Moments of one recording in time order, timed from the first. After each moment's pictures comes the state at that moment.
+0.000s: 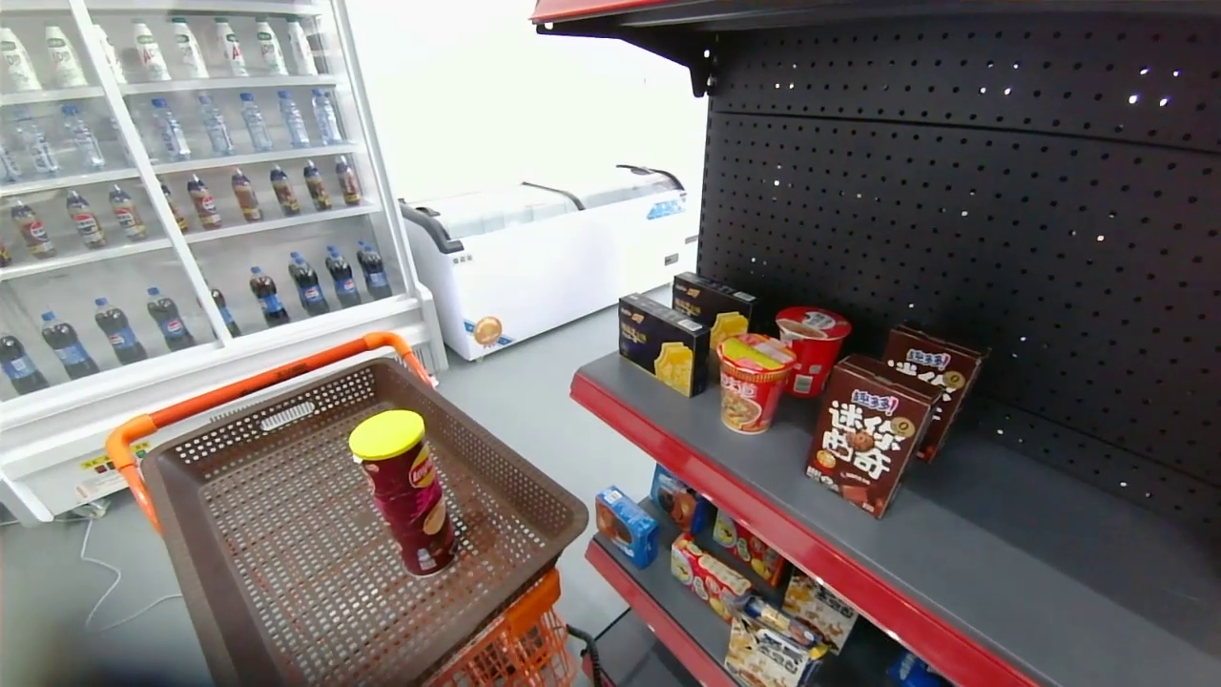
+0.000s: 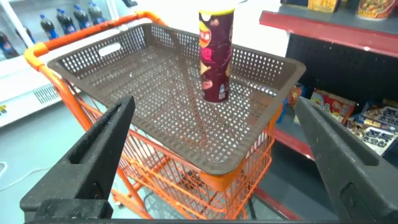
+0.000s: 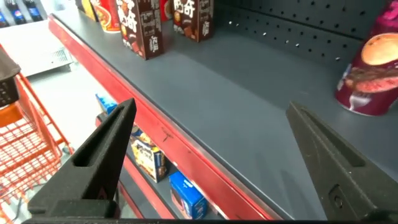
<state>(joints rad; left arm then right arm) 0.00 0.00 0.00 0.00 -0.05 0.02 0.00 0.00 0.00 0.00 0.00 0.00</state>
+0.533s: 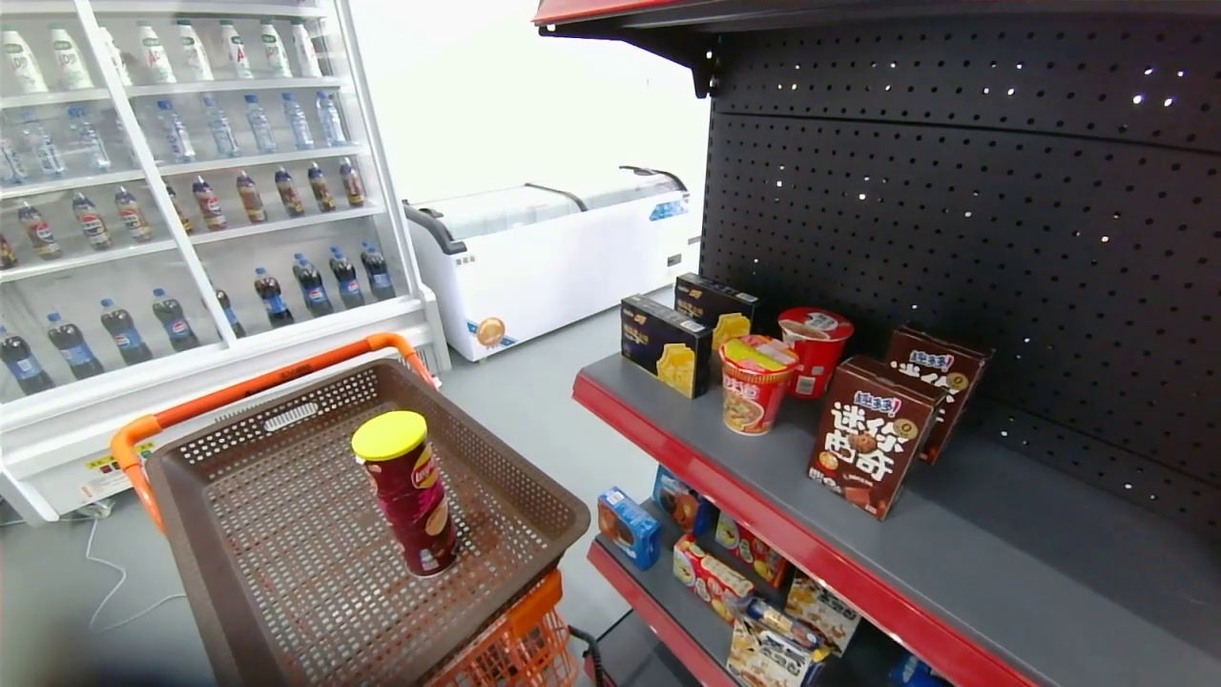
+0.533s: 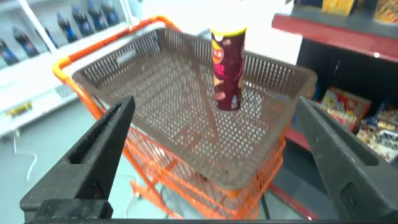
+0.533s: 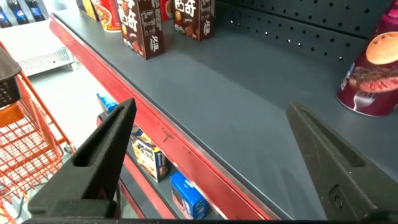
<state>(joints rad) 0.00 0.26 -0.21 0.03 -0.01 0.07 0.00 0.00 0.00 0.00 0.00 0.00</state>
